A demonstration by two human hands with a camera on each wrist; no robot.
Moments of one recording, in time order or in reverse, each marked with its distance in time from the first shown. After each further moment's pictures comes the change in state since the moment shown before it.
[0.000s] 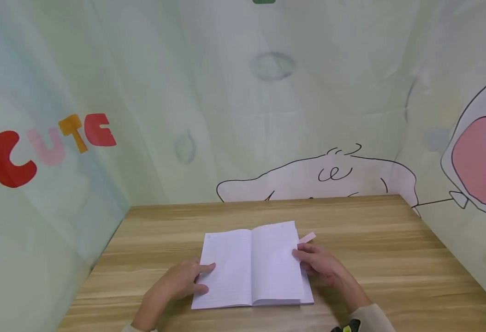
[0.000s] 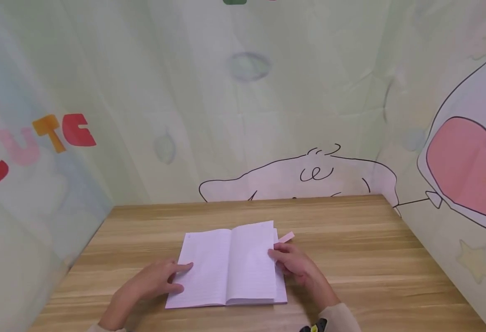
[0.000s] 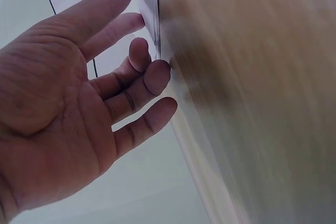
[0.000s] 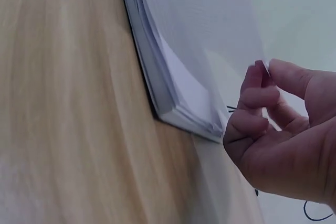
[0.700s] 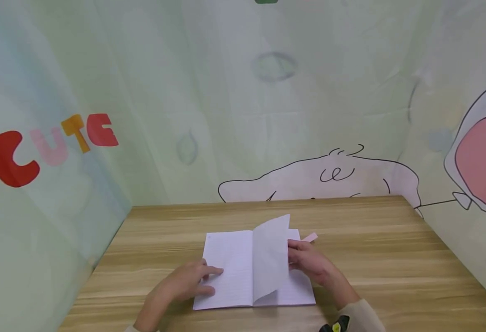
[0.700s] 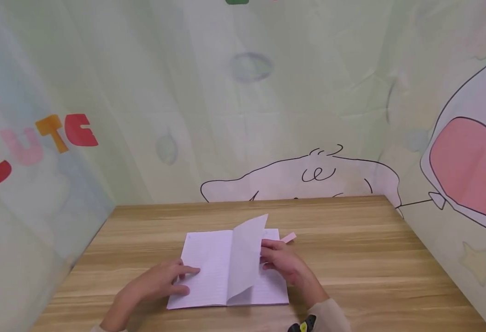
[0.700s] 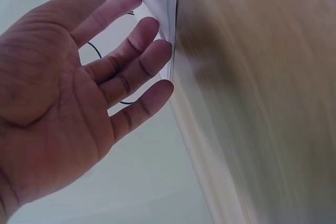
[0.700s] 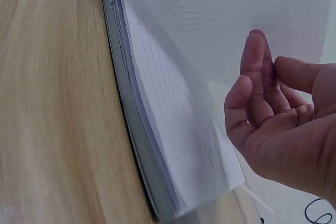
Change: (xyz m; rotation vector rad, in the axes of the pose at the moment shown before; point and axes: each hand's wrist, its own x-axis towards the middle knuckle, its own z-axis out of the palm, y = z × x) left_hand 0.001 0.008 -0.005 -0.081 -0.051 0.036; right_hand 0.011 -0.010 0.022 0.088 -0.277 -0.164
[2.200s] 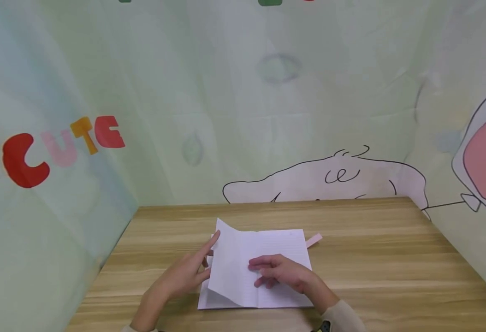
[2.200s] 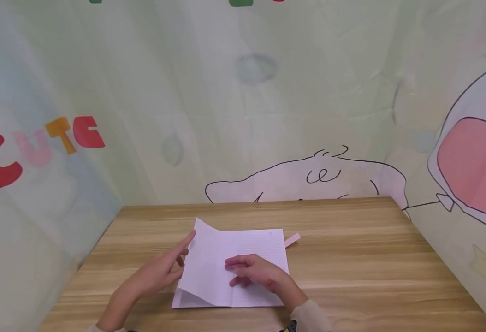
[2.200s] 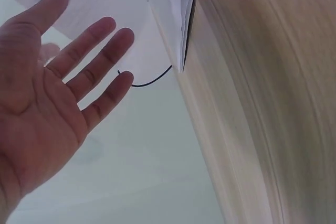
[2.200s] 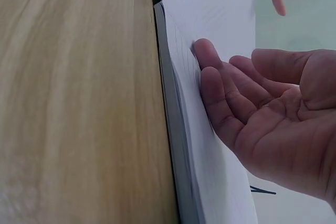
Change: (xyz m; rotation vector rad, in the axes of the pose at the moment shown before) left_hand -0.005 0.003 -0.015 -0.102 0.250 -0.033; right_hand 0.016 0.005 0.056 -0.160 -0.196 0.074
